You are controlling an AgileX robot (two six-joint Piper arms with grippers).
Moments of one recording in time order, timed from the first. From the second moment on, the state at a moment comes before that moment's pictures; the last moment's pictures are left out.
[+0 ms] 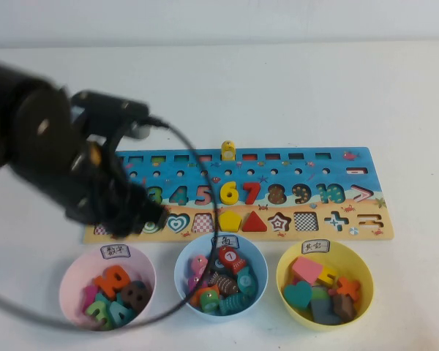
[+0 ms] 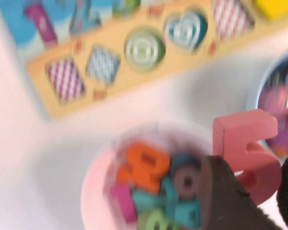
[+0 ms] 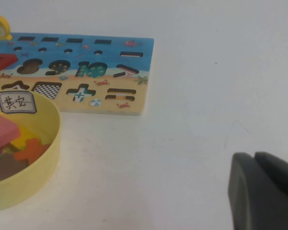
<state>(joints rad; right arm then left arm) 0.11 -0.01 0.03 0.11 0.37 -0.05 -0.54 1.46 -1.17 0.02 0.98 -0.14</state>
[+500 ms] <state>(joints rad) 0.11 -0.01 0.03 0.11 0.37 -0.05 -0.54 1.03 -0.63 -0.03 0.75 -0.14</state>
